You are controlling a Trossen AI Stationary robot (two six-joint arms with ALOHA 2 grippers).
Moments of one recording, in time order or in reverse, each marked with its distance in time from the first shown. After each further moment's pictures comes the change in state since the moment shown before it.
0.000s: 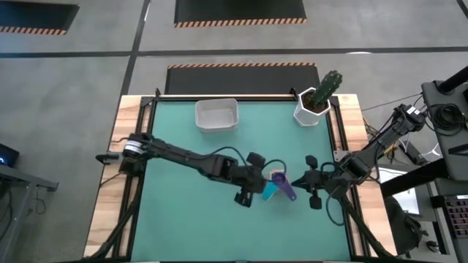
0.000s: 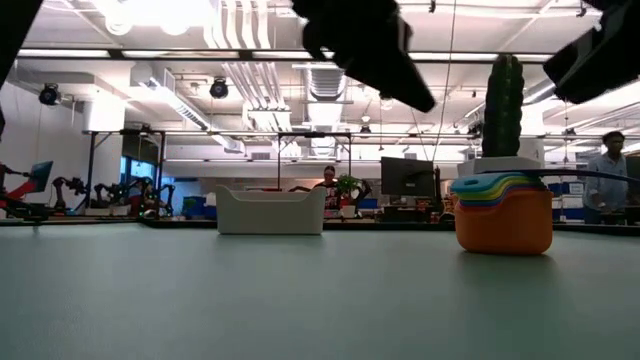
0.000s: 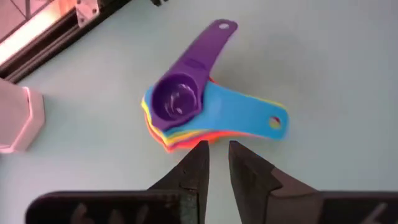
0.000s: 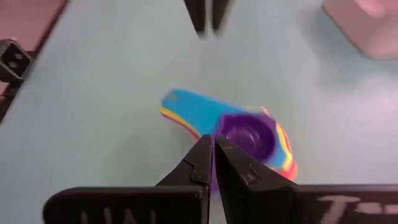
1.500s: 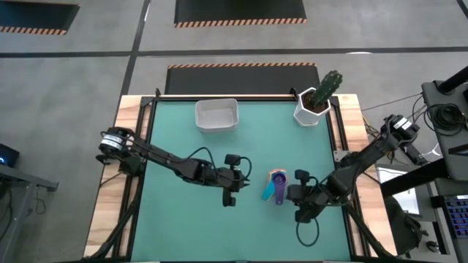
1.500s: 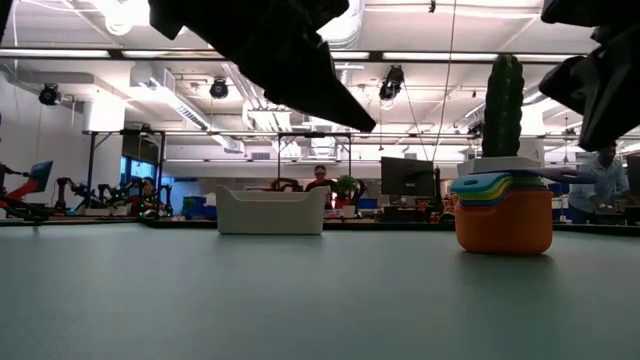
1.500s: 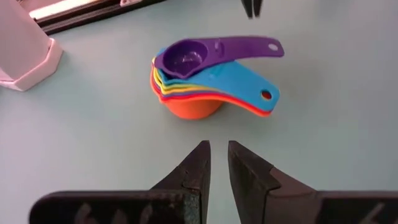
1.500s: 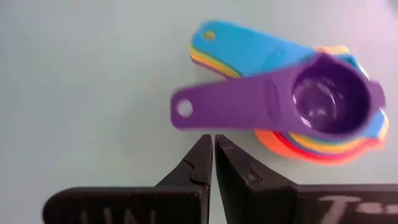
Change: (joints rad) left arm -0.039 -0.235 -0.559 0.521 -0.081 -0.287; right arm -0.022 0.442 0.264 -0.179 -0.174 0.199
